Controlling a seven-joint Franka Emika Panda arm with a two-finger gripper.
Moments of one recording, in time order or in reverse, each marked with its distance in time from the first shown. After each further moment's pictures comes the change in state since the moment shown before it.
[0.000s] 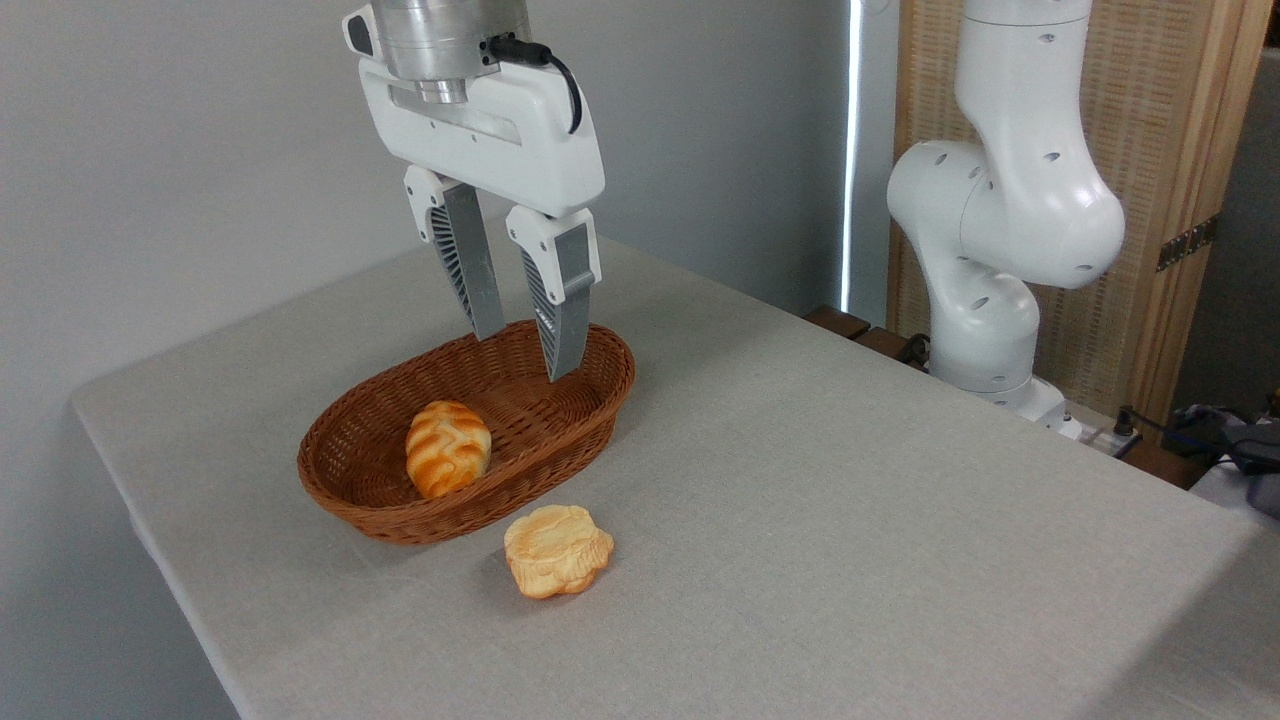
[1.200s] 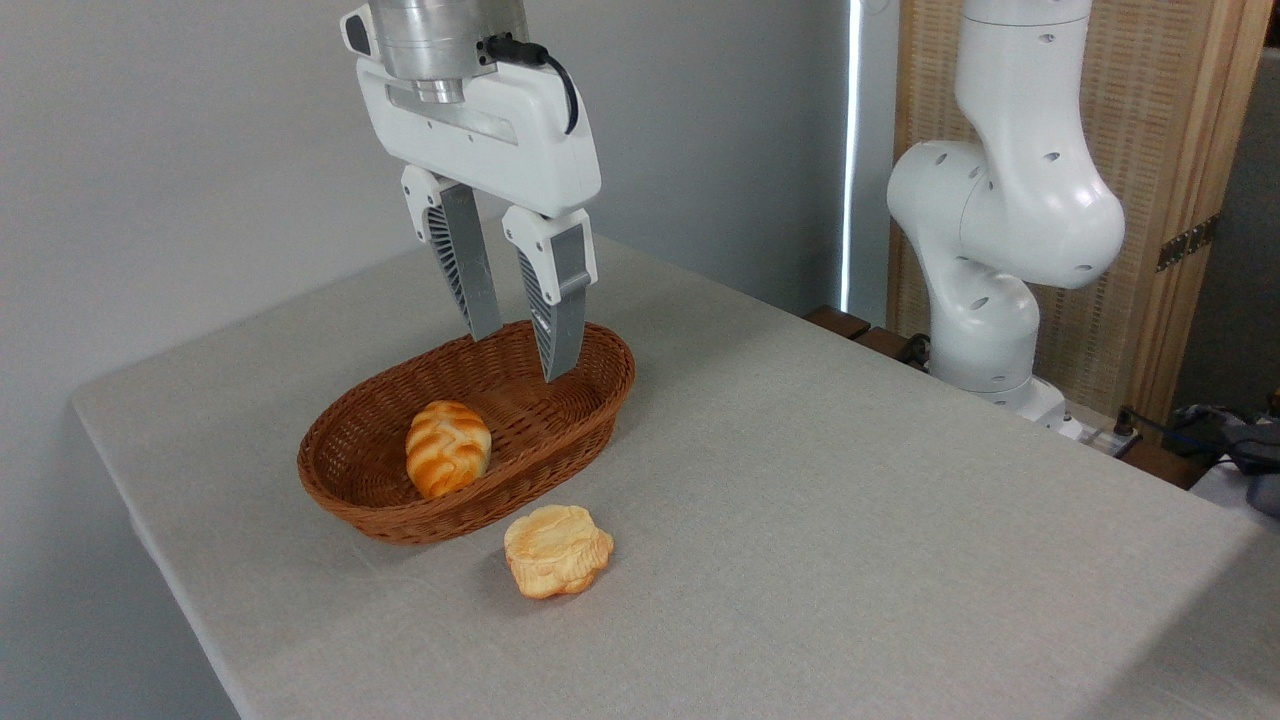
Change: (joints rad) arm -0.002 0.002 -0.001 0.000 0.000 0.009 0.000
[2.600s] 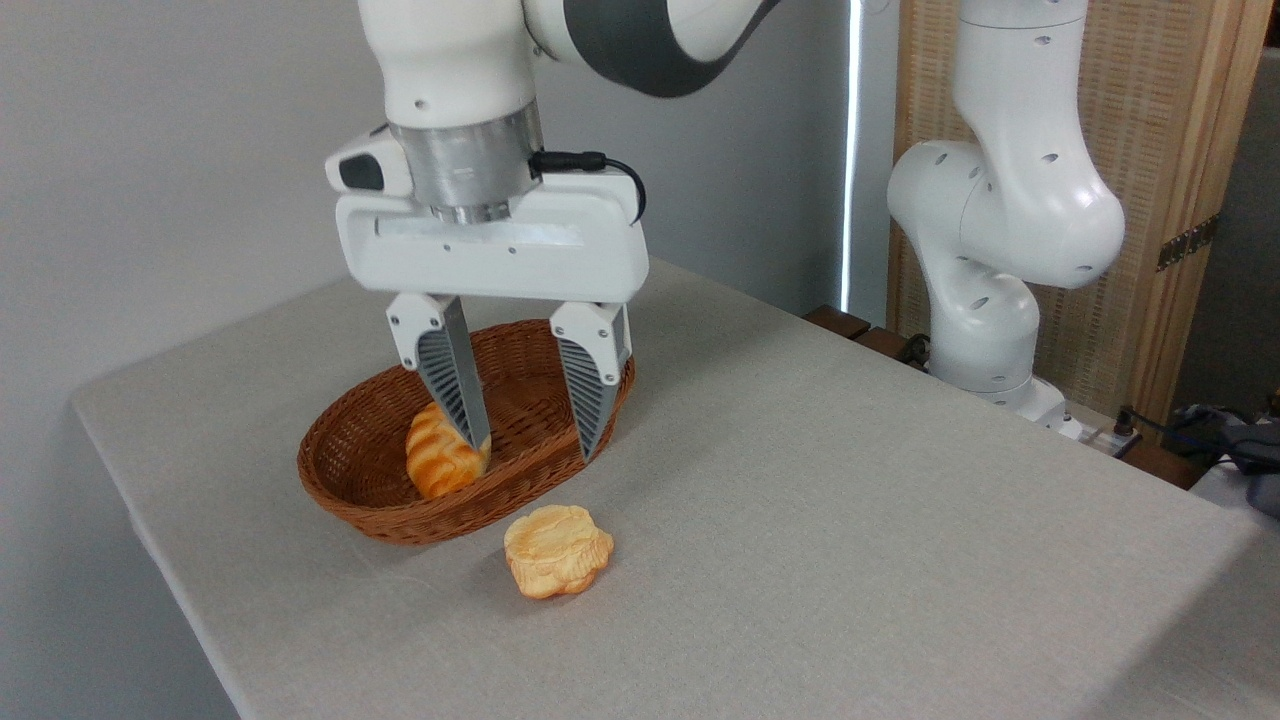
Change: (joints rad) arm 0.000 0.028 0.042 -0.143 0.000 0.169 -0.545
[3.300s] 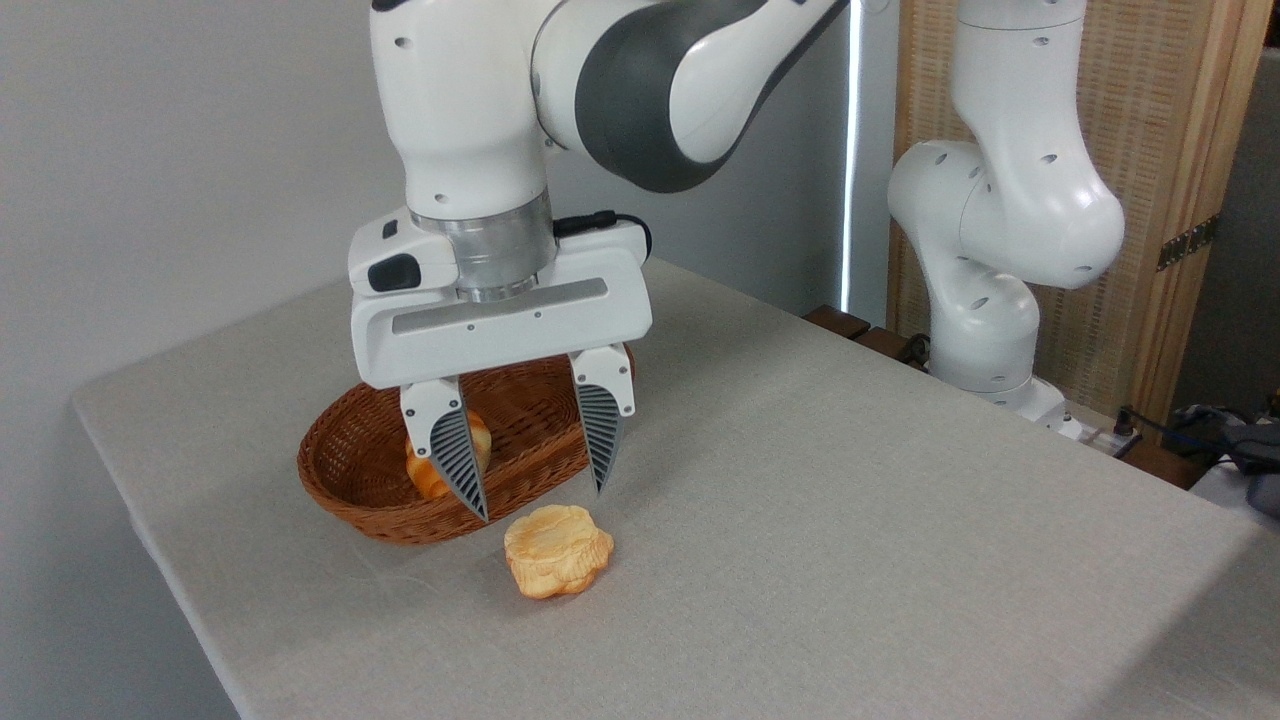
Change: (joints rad) arm -0.007 0.012 -0.003 -0.131 -0.002 0.161 -0.438
